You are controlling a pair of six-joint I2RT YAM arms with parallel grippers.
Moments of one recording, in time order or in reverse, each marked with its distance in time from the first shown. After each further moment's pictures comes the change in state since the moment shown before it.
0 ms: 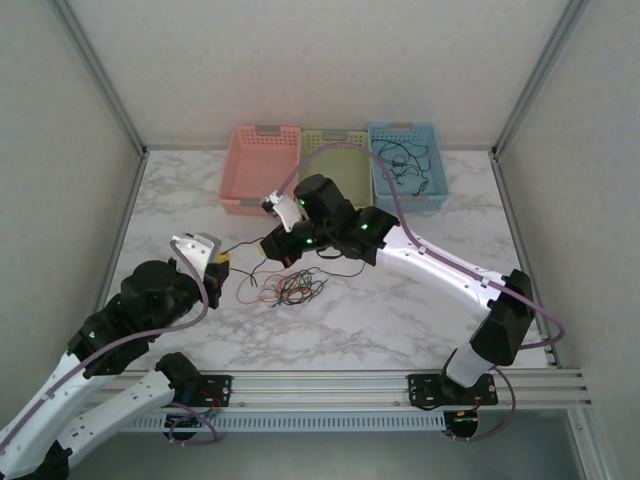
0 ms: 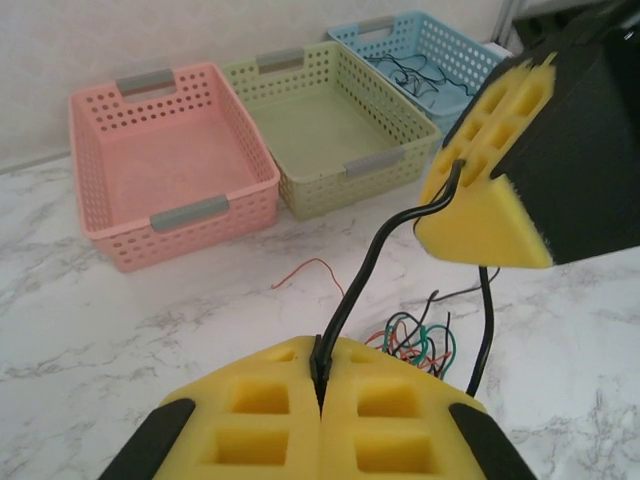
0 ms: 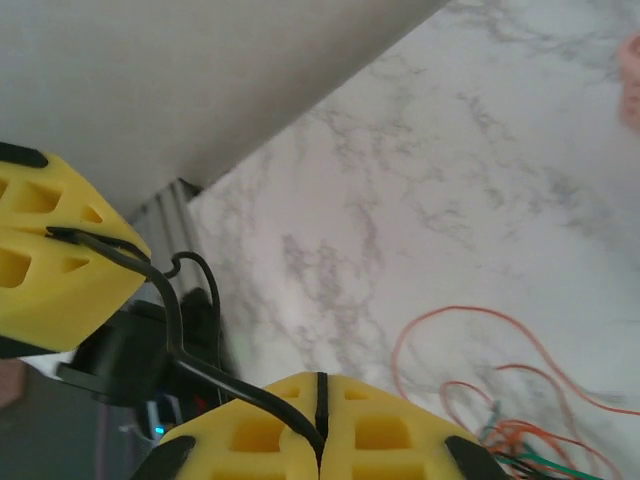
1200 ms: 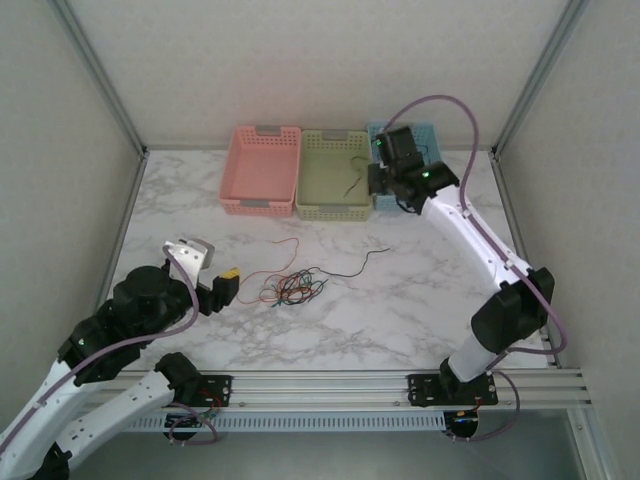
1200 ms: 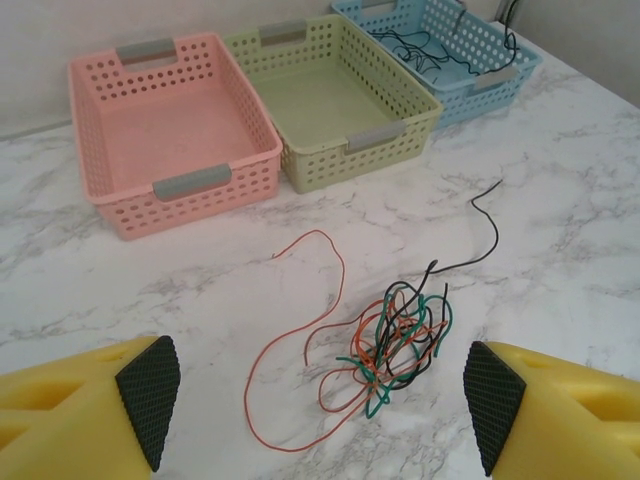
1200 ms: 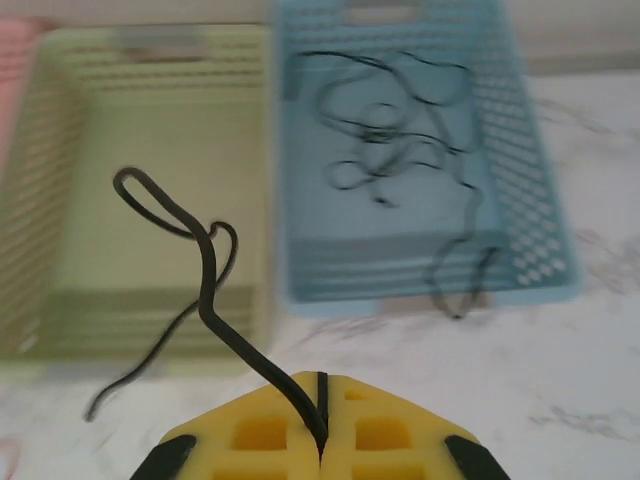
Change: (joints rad) left arm 0.000 -0.048 0.018 -0.111 -0.008 -0.042; right arm -0.586 0.076 0.119 -0.232 0.678 0.121
